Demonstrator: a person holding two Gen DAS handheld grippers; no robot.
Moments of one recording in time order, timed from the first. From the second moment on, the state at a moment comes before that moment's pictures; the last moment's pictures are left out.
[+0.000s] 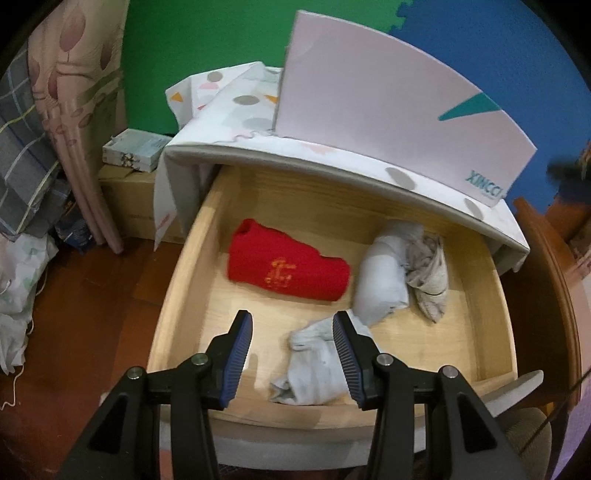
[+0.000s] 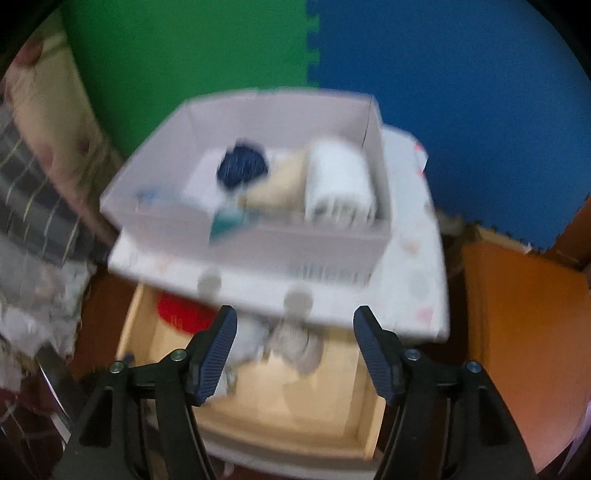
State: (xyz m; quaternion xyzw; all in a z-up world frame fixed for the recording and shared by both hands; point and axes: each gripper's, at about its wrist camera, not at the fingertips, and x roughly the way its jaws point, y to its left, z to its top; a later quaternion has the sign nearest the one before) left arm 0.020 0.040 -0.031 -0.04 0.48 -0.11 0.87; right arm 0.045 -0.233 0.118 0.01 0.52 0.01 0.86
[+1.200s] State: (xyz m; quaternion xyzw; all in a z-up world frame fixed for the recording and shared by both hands) left arm 0.033 0.035 -0.047 -0.03 0.55 -0.07 0.83; right arm 0.098 -0.225 -0.070 -0.06 0.61 0.05 0.79
